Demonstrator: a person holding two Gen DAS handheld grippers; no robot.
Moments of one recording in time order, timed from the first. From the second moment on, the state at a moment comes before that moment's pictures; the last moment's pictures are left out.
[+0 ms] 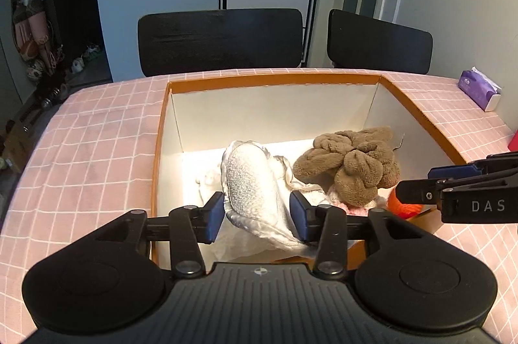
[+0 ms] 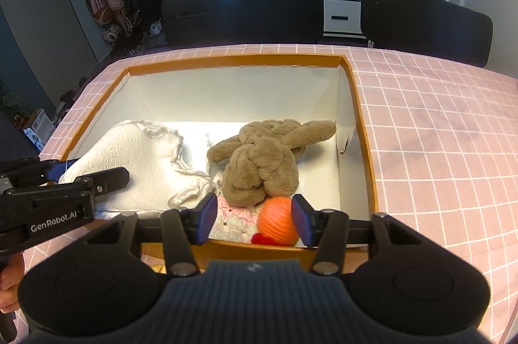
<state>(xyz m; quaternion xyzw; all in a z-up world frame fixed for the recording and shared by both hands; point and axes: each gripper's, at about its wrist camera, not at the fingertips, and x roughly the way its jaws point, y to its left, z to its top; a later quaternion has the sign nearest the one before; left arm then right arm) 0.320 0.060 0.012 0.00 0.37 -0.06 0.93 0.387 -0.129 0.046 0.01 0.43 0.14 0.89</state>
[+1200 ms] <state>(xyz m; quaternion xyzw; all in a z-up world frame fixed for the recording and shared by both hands) 0.095 0.038 0.062 -0.01 0.09 -0.11 0.99 0.152 -0.160 0.084 0.02 0.20 0.16 0.97</state>
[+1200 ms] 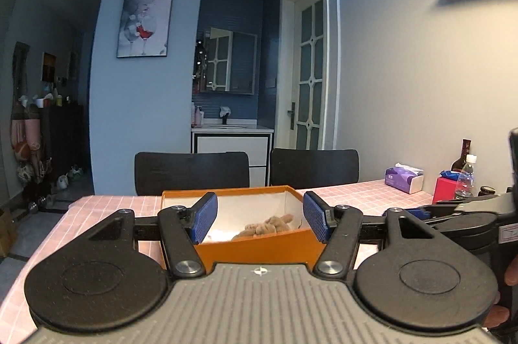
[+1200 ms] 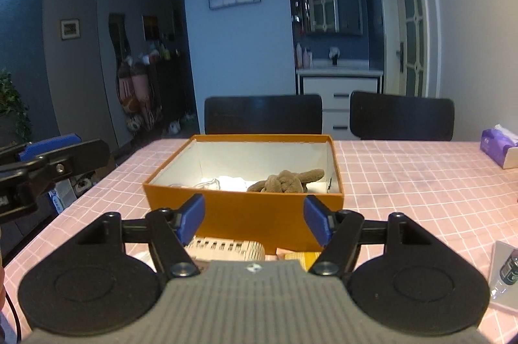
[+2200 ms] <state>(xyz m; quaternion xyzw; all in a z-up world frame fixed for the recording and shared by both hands) 0.022 0.063 -0.062 -0.07 0.23 -0.05 0.97 0.056 -0.154 -0.036 -0.02 0.25 0.15 0.96</state>
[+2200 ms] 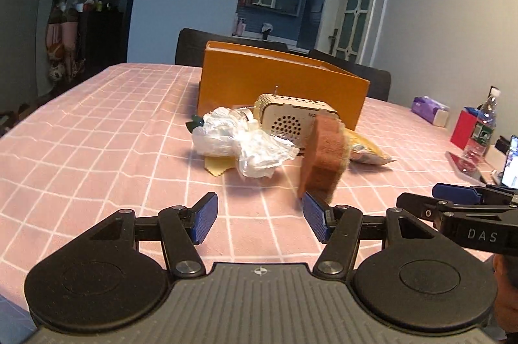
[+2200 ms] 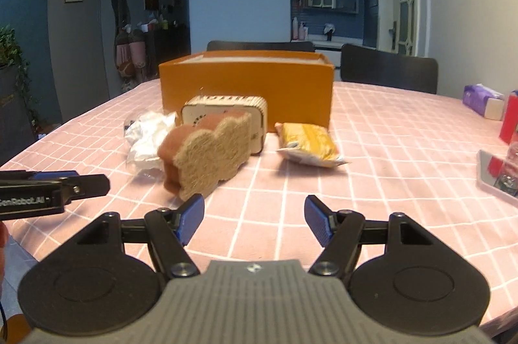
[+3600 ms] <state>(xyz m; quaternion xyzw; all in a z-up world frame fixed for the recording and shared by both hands) 0.128 0.073 -0.060 -0.22 0.32 -0.05 0.92 0.137 -0.100 -0.044 -0.04 0.27 0.16 0.95</state>
